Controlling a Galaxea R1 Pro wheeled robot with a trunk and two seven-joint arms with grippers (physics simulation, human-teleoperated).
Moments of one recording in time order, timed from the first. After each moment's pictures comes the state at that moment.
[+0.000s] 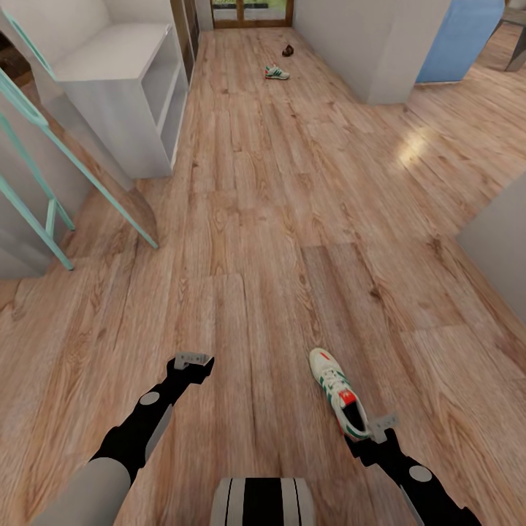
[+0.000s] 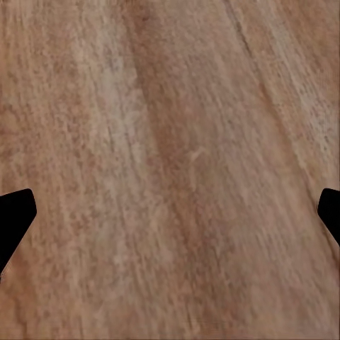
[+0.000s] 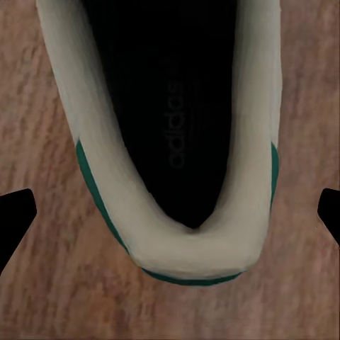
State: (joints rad) left arm -0.63 0.00 -0.01 -0.66 -0.02 -0.07 -0.17; right arm -0.38 -0.13 -0.05 -0.66 0.21 -0.06 0.26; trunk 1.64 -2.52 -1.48
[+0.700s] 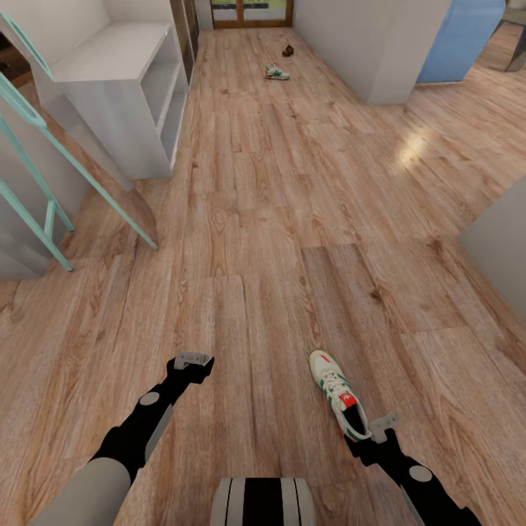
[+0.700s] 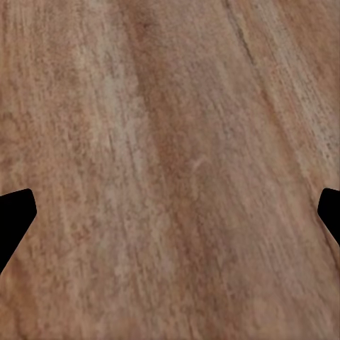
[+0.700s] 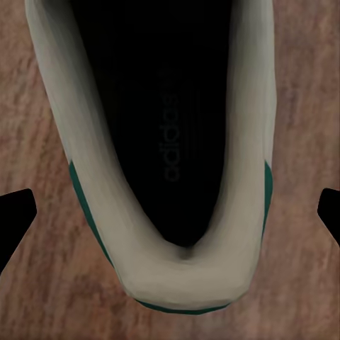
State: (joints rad) left arm -0.63 0.00 -0.01 -0.66 -0.02 -0.08 -0.17; right arm -0.38 -0.13 -0.05 -0.66 0.21 -0.06 0.26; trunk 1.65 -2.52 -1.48
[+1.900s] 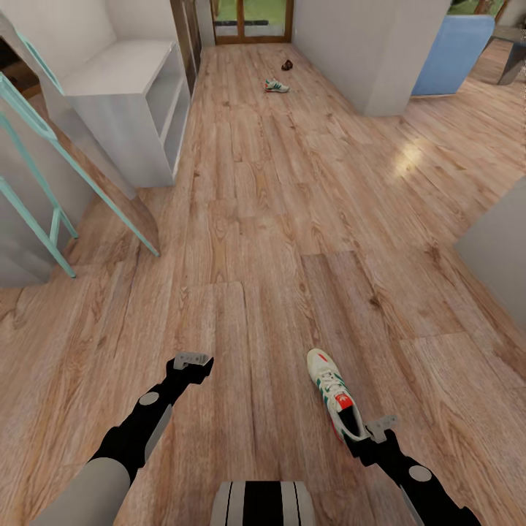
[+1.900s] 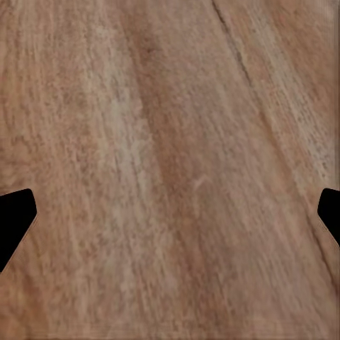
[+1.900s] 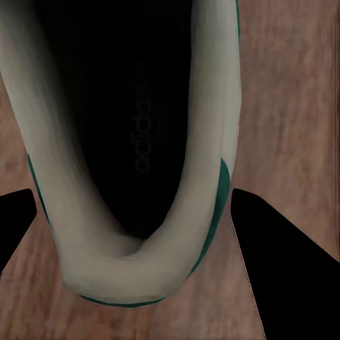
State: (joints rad) left arm -0.63 0.01 -0.01 -0.66 -0.02 -0.07 -0.17; right arm -0.38 -0.13 -0.05 -0.67 0.21 -0.06 0.26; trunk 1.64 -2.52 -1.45
